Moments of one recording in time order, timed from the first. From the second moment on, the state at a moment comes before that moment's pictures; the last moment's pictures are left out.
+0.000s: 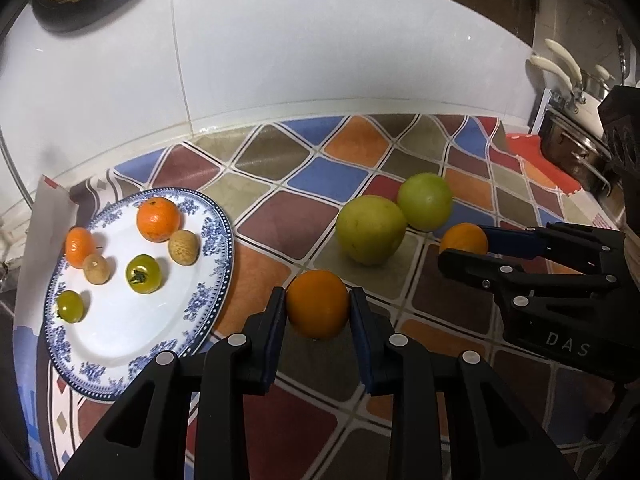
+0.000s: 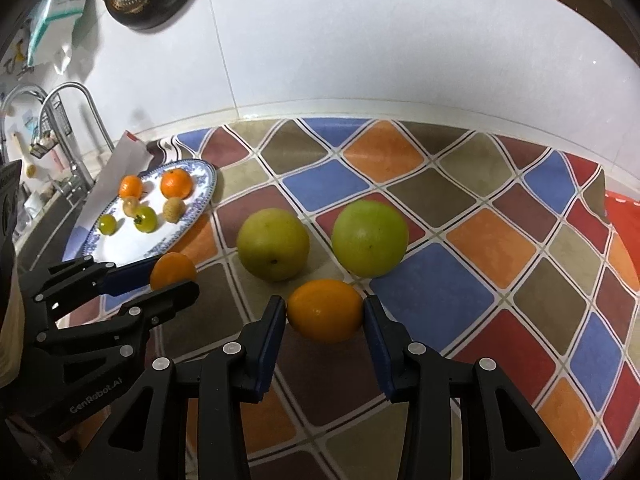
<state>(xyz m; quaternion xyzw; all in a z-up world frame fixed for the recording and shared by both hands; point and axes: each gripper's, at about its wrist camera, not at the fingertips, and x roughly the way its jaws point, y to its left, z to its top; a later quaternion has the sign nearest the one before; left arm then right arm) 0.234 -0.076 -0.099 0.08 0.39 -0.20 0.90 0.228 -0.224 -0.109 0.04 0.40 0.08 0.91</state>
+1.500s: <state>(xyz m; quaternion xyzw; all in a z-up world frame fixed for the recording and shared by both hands) 0.136 0.041 0.002 0.06 0.26 -0.13 0.96 0.143 -0.109 -0.003 0.01 0.27 0.16 0.95</state>
